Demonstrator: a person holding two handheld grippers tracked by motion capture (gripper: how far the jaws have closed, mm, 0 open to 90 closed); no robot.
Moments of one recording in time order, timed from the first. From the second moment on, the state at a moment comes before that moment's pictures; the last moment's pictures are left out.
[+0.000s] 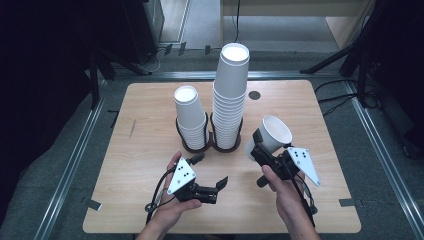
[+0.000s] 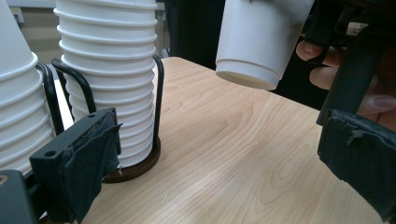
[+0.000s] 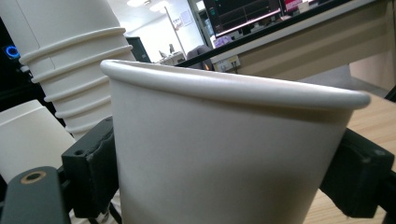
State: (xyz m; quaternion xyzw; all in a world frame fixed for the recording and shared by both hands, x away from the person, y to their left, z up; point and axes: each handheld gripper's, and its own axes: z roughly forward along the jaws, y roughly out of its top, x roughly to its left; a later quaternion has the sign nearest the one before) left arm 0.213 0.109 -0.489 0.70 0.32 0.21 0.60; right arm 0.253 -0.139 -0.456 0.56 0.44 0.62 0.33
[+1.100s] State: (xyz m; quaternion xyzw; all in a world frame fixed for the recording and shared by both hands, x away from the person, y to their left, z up) left arm 0.213 0.110 -0.489 0.70 0.33 0.21 0.60; right arm 0.292 -0.158 -0.474 0.49 0.47 0.55 0.47
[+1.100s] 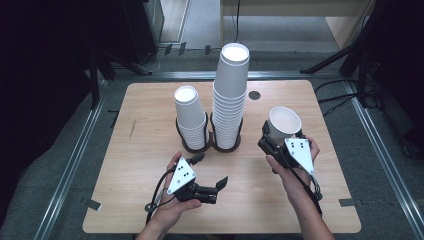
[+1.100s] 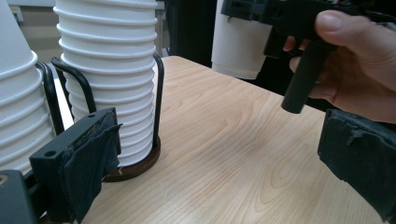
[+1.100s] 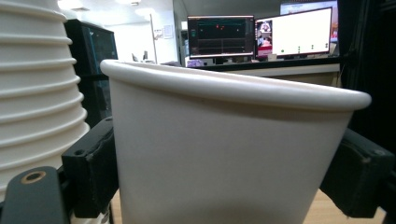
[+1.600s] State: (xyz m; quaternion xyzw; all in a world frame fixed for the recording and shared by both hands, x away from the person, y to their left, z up) left arm 0.214 0.113 -0.490 0.70 0.33 0.21 0.60; right arm 0.326 -0.171 -0.483 0.50 0.48 0.53 0.49
